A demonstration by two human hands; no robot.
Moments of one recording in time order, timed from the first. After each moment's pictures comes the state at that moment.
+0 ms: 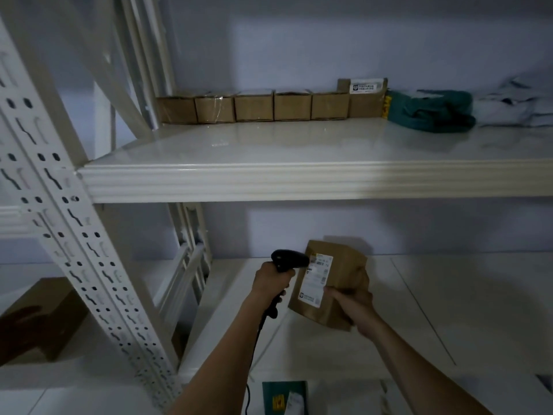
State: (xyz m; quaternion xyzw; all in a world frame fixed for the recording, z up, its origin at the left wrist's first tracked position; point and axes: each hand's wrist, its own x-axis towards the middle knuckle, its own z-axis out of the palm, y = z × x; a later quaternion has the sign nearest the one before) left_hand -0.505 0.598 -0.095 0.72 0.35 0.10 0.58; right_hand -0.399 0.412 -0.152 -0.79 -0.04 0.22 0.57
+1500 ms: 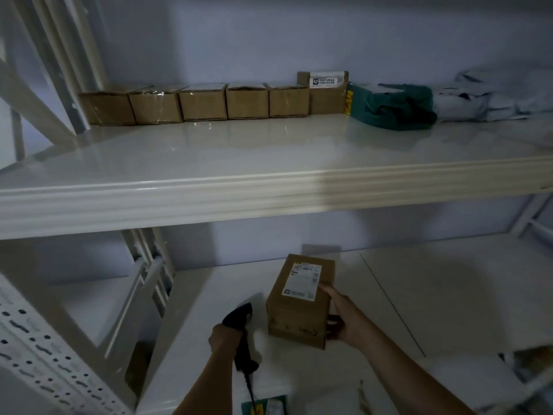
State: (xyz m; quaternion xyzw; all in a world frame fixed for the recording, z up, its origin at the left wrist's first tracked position) left_hand -0.506 0.618 -0.209 0.69 0.56 -0.07 0.46; right_hand -0.379 0.388 -0.140 -0.67 0.09 0.38 0.64
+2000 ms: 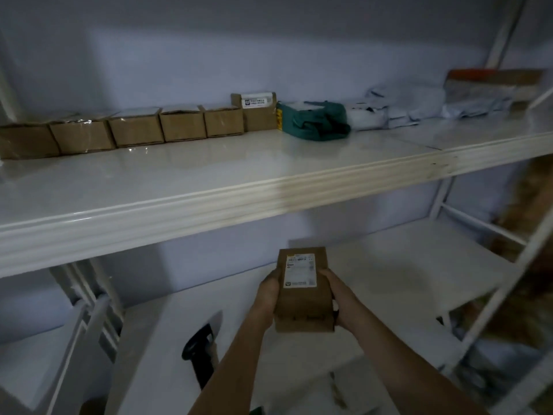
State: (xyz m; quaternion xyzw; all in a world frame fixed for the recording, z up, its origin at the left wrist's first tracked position) left_hand -0.423 0.477 -0.076 0.59 0.25 -0.04 0.77; right_hand -0.385 0.319 -0.079 -0.62 0.15 0.24 0.73
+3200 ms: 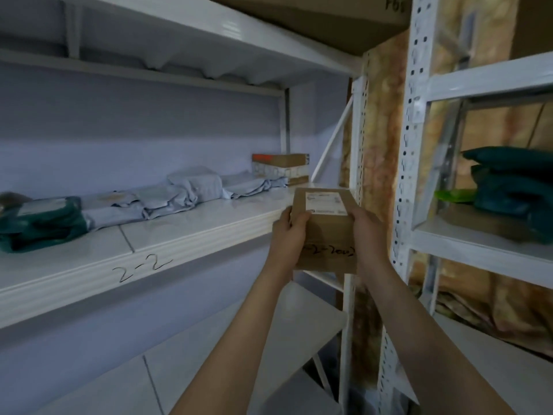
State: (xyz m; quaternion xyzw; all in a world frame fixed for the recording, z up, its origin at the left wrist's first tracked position) left_hand -0.291 -0.050 0.179 0.69 -0.13 0.09 0.70; right_hand -0.302 -0.189 0.181 -0.62 0.10 -0.24 0.74
